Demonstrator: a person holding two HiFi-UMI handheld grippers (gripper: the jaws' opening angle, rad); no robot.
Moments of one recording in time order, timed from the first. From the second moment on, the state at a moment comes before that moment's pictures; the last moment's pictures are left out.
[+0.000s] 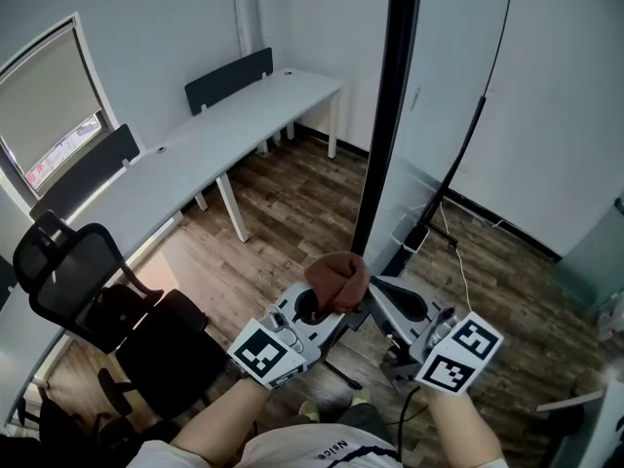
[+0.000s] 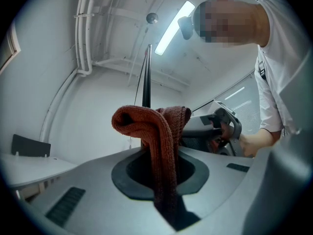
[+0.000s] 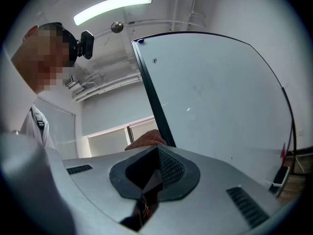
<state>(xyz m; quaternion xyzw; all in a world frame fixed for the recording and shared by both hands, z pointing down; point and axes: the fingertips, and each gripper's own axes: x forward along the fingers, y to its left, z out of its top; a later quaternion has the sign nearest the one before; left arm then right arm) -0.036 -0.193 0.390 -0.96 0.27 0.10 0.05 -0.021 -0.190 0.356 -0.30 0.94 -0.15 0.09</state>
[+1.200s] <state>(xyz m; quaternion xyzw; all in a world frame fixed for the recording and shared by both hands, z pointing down) -0.022 -0.160 0.430 -0.96 0.26 0.08 0.02 0.003 -0.172 0.408 -0.37 0.92 -0.14 0.05</state>
